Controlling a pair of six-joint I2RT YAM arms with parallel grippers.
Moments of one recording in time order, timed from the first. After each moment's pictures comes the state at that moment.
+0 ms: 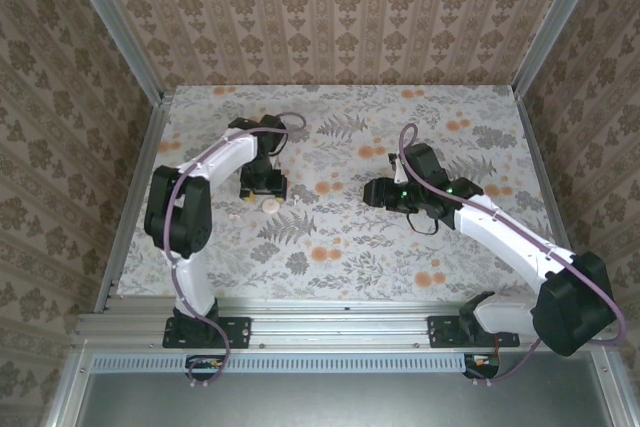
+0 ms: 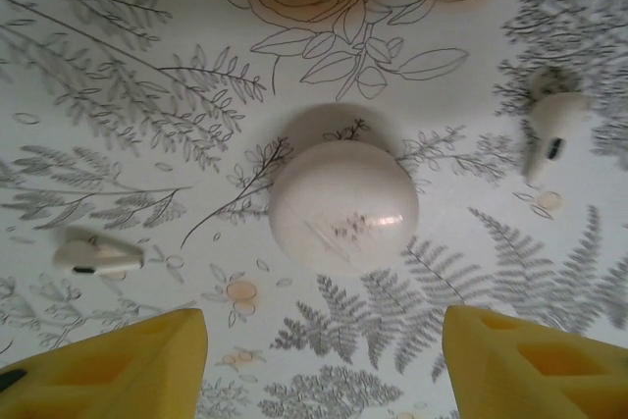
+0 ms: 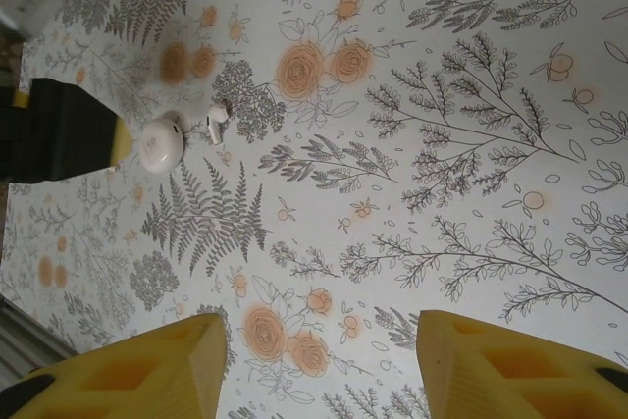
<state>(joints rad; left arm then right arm) -0.44 1.92 1.49 -1.18 0.00 -0.36 0.48 1.26 0.91 -0.48 -0.23 0.63</state>
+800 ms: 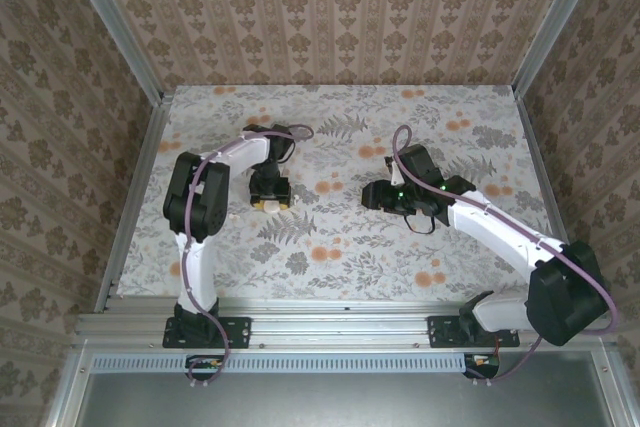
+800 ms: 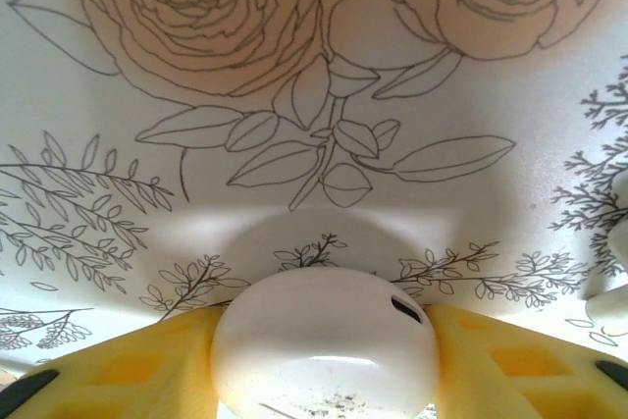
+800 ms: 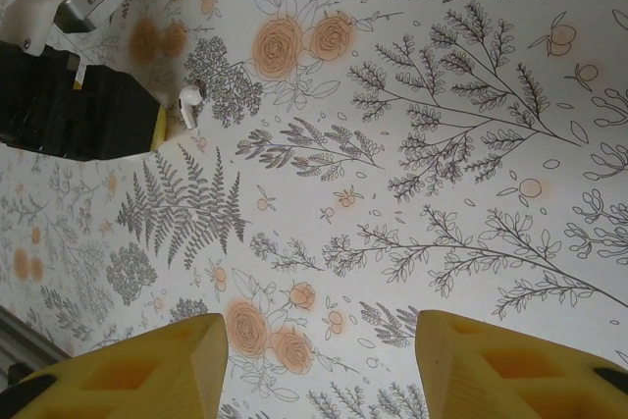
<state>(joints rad) -0.45 2.09 1.52 -1.13 0.04 -0.35 0.48 1.32 0.91 -0.48 -0.24 0.61</state>
